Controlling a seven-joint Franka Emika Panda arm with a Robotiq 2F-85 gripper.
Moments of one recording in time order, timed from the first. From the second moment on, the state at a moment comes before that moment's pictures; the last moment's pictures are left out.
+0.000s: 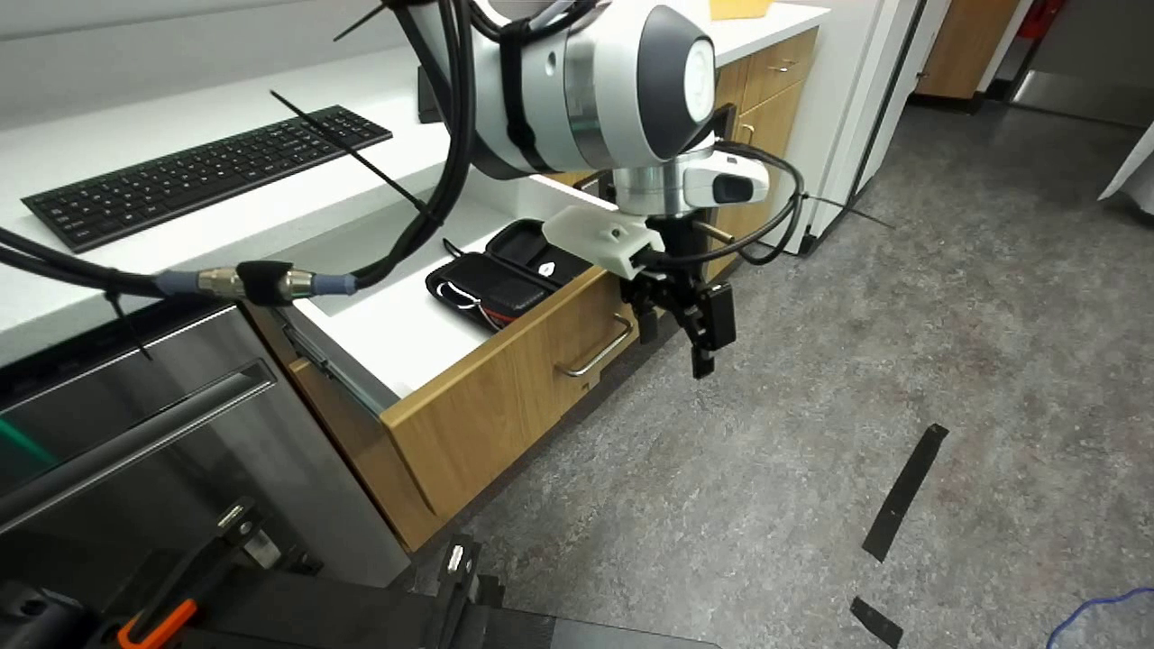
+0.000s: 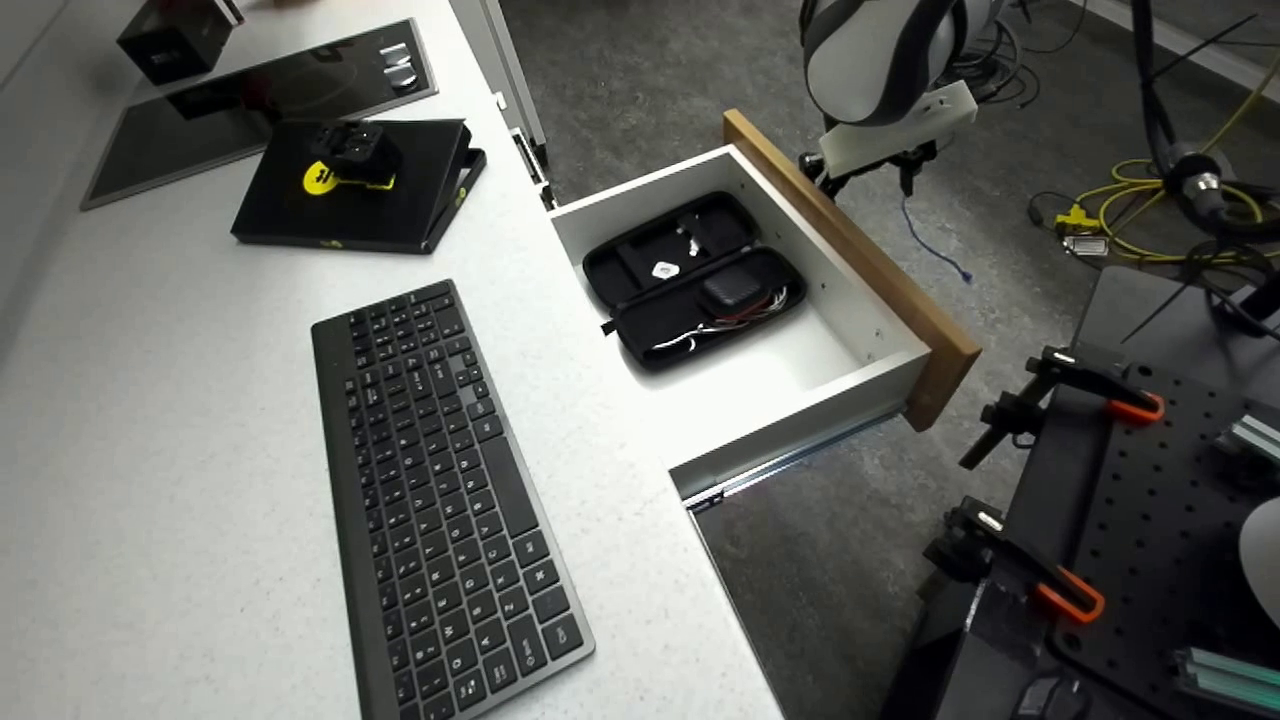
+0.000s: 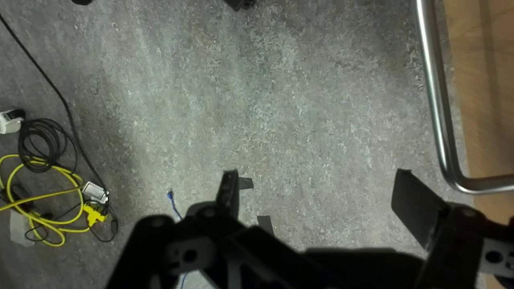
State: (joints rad) arm -0.16 0.53 -0.27 -2.19 -0.19 2.58 0.61
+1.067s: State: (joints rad) arm 0.06 0.68 -0.02 -1.89 0.05 2.41 0.49
